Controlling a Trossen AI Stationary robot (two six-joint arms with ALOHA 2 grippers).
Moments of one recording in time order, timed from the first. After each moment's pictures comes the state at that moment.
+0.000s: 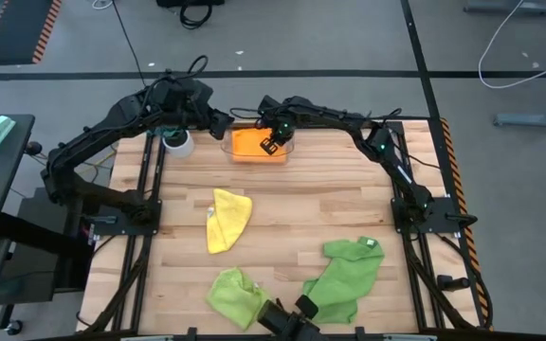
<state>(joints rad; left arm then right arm) 0.53 1.28 1.50 -0.79 0.05 -0.43 -0.56 2.38 2.11 -1.03 -0.01 0.21</state>
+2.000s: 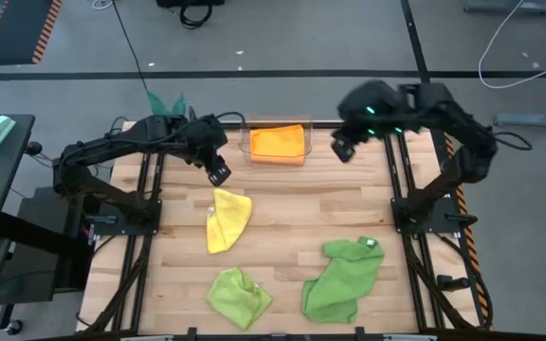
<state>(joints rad) 0.24 1.36 1.50 -1.20 -0.11 -0.39 -0.15 1.49 2.10 -1.51 0.20 0.46</state>
